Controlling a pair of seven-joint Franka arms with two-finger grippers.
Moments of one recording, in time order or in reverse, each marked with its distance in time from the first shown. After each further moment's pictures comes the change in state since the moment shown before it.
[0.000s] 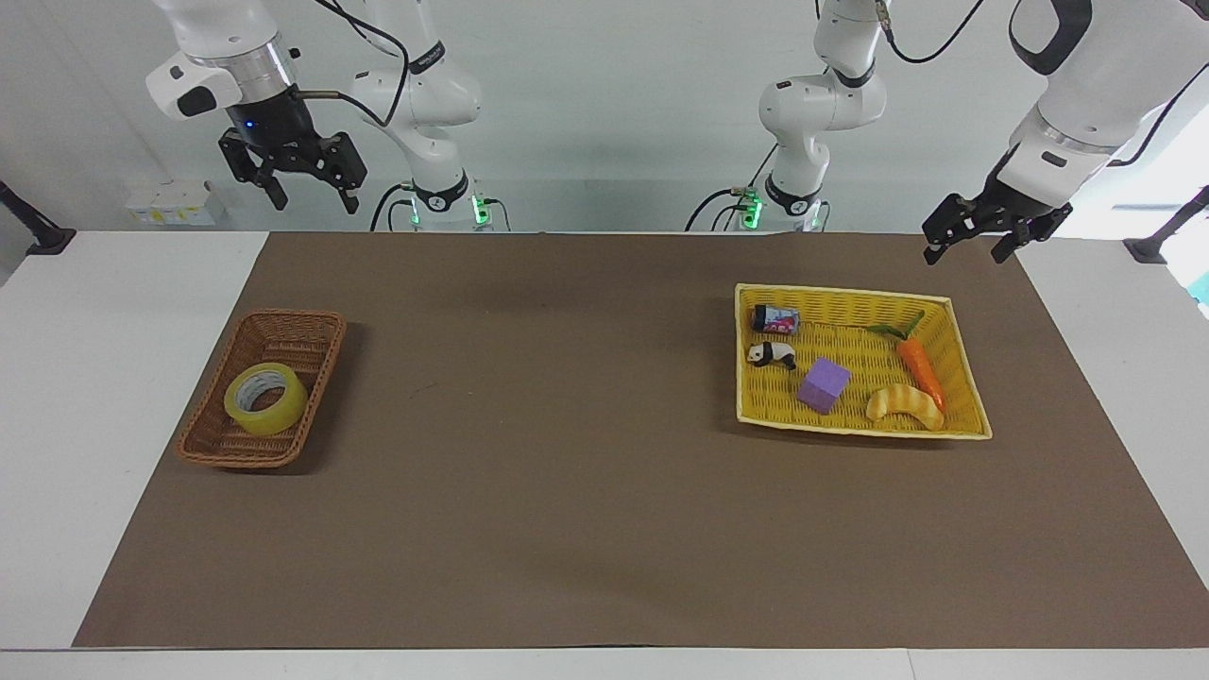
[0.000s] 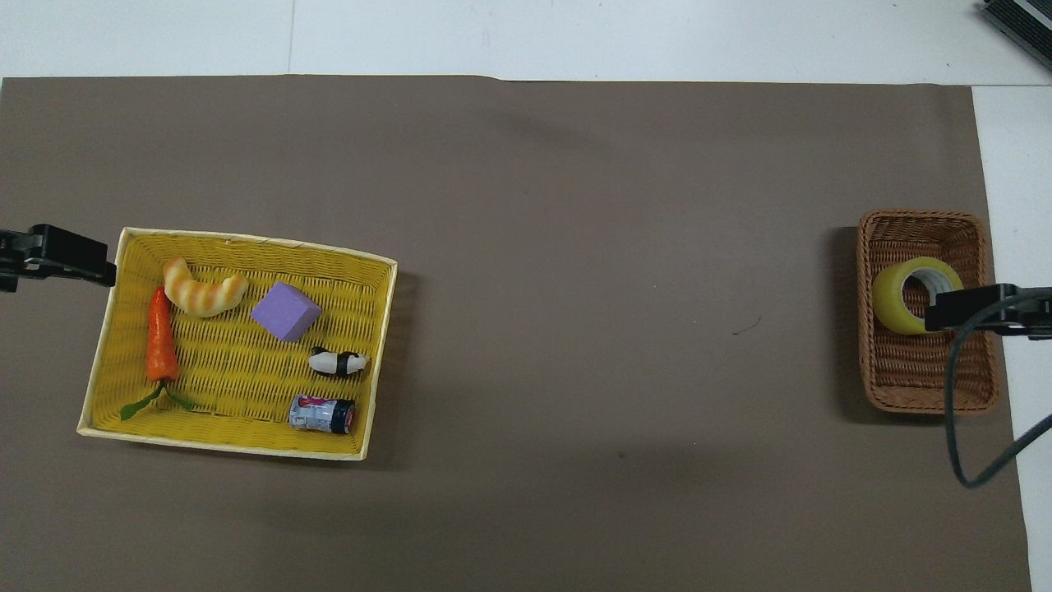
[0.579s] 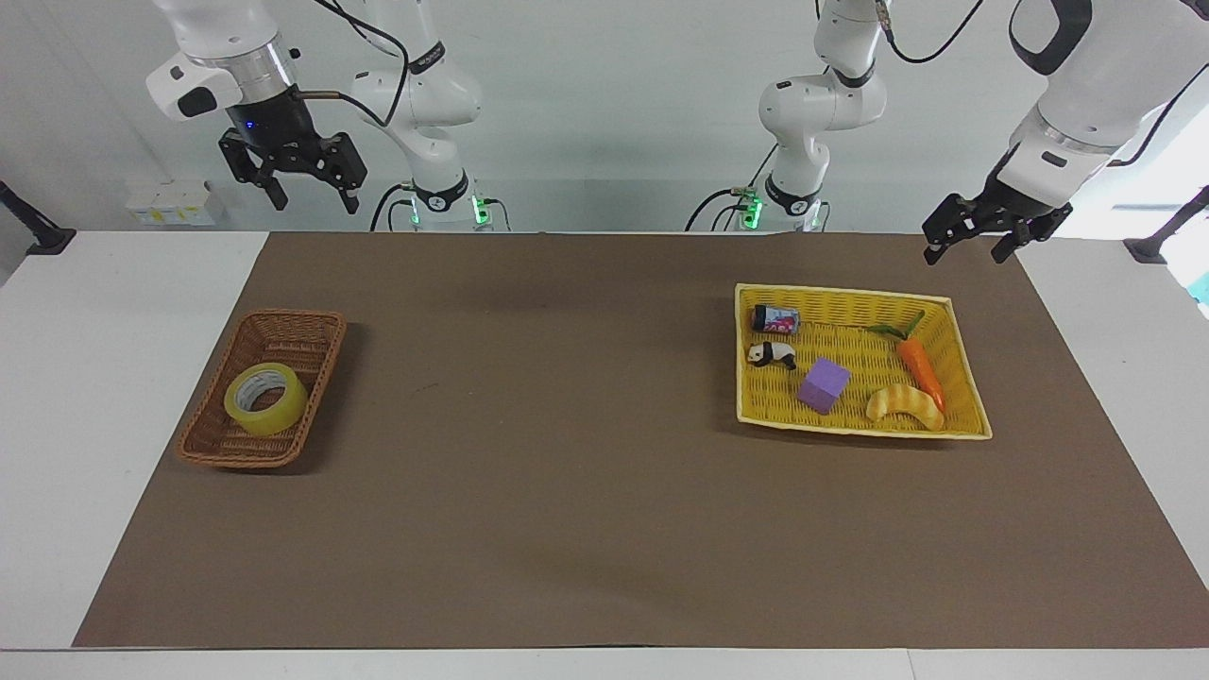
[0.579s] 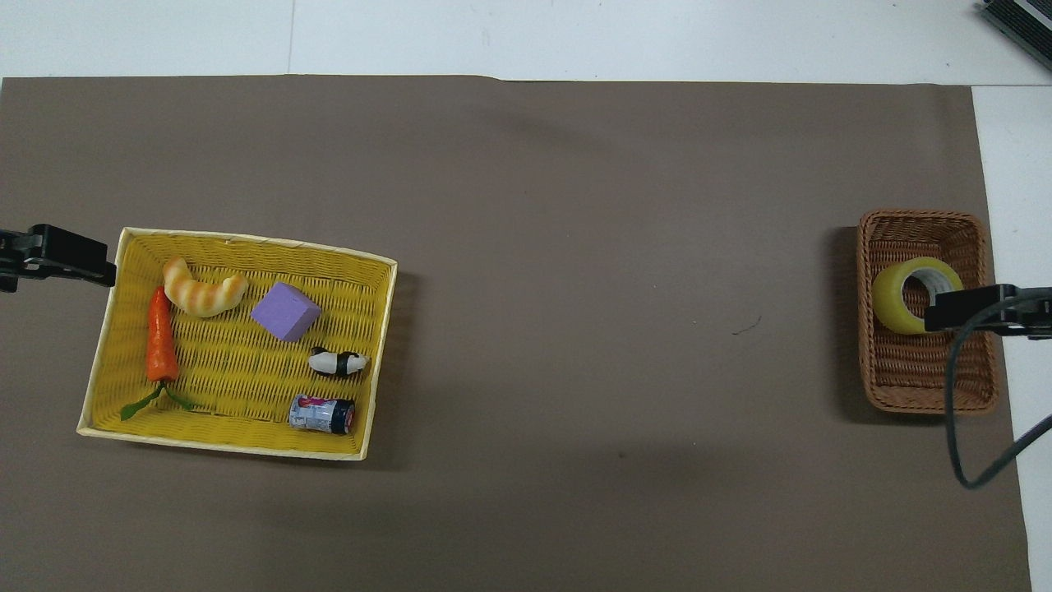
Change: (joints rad) left arm 0.000 0.000 0.000 0.000 0.000 0.000 0.000; right arm 0.000 0.000 0.000 0.000 0.000 0.000 -0.007
